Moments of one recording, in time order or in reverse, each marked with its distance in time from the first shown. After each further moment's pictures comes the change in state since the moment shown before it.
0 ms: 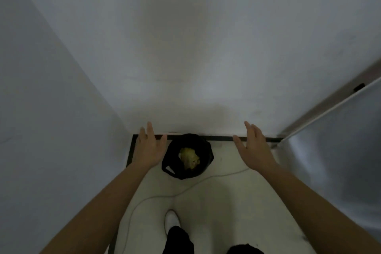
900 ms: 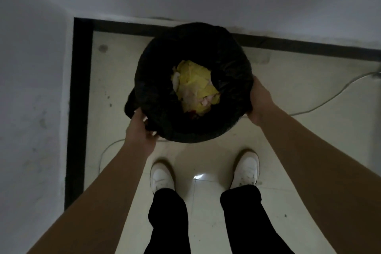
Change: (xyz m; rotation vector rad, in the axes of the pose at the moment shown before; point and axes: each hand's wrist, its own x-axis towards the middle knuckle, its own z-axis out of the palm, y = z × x) left_hand 0.256 -0.295 0.400 -1.224 0.131 -0.995; right_hand 0.275 0.226 0.501 0.968 -0.367 0.941
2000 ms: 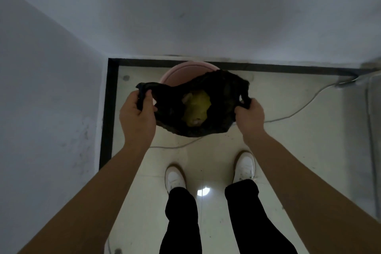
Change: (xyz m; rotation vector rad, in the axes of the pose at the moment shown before) left_hand -0.182 0.094 0.003 0.676 0.030 1.017; right_hand -0.180 -0.012 0.004 -0.332 0.228 -0.451
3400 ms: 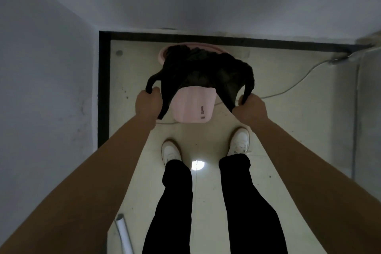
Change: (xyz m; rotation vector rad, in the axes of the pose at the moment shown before) left_hand 0.000 -0.050 0.026 0.083 -0.239 -0.591; right_hand -0.022 0.029 -0.035 -0.542 -0.216 -0.011
